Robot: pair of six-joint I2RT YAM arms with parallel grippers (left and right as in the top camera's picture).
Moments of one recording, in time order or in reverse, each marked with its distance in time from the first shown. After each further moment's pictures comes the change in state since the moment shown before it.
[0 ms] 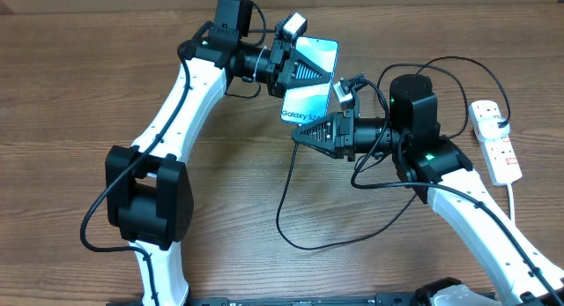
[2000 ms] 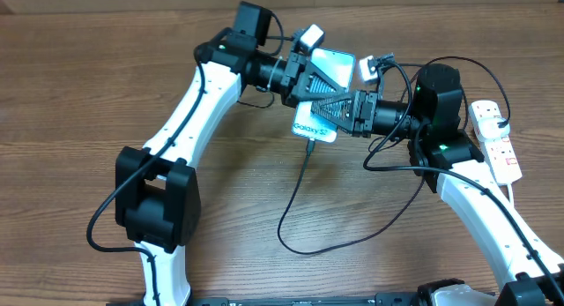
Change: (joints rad) left arm -0.071 0.000 0.002 -0.083 -0.021 0.138; right arm -0.130 0.048 -0.011 0.180 -0.026 -0.108
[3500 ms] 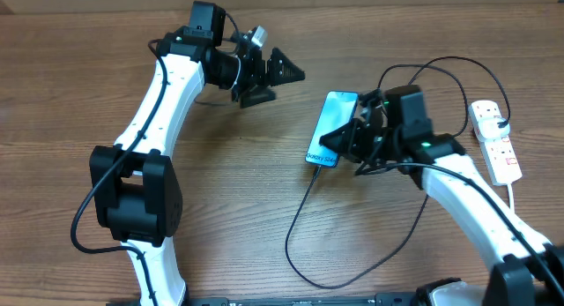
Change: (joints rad) left arm 0.172 0.000 0.000 -0.217 -0.613 0.039; right arm 0.082 0.082 0.000 -0.541 0.464 -0.255
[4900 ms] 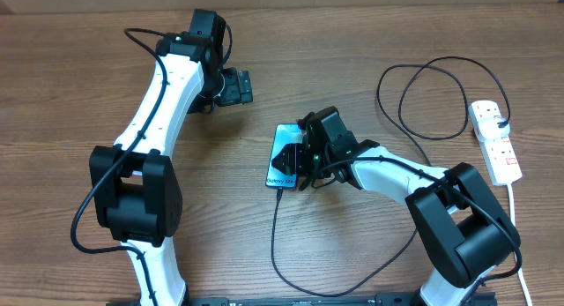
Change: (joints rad) left arm 0.002 0.000 0.000 -0.145 -0.868 0.007; right arm 0.267 0.381 0.018 0.286 0.220 -0.034
